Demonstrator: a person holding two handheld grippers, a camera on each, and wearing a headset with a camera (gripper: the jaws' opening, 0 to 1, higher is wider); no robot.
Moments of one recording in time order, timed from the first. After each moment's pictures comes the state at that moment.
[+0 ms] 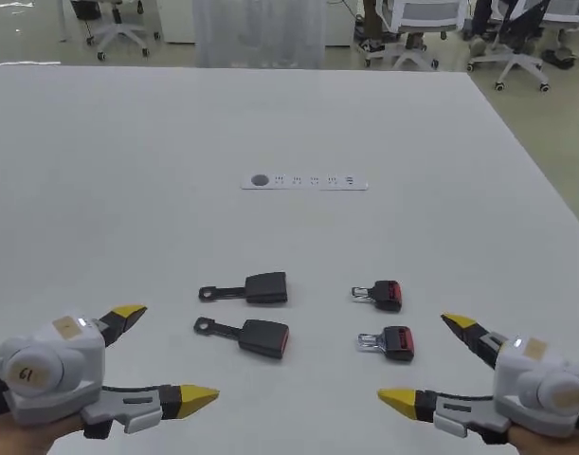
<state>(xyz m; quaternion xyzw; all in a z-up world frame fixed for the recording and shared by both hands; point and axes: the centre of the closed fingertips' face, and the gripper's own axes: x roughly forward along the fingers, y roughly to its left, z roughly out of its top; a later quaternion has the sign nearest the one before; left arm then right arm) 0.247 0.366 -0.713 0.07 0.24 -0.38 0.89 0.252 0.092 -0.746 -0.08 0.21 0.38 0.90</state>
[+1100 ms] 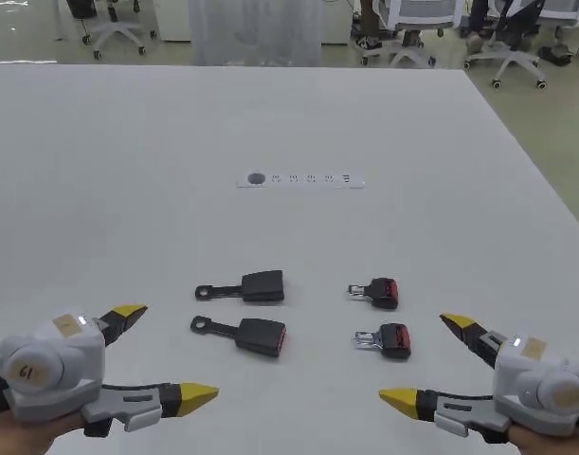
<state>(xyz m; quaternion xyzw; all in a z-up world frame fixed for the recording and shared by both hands) 0.246 0.359 -0.710 0.07 0.24 -0.38 0.89 0.252 0.085 -0.749 -0.08 0.21 0.38 0.90</state>
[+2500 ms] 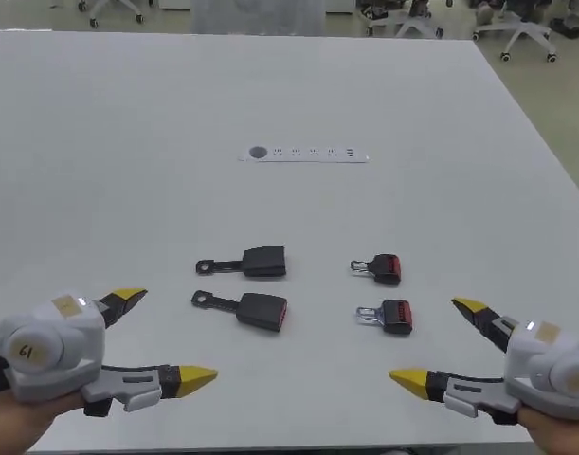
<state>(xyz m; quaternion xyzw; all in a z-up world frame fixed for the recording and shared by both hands) 0.240 0.363 -0.724 0.07 0.25 -0.38 0.89 0.247 0.070 -0.760 -0.08 0.22 0.37 0.90</state>
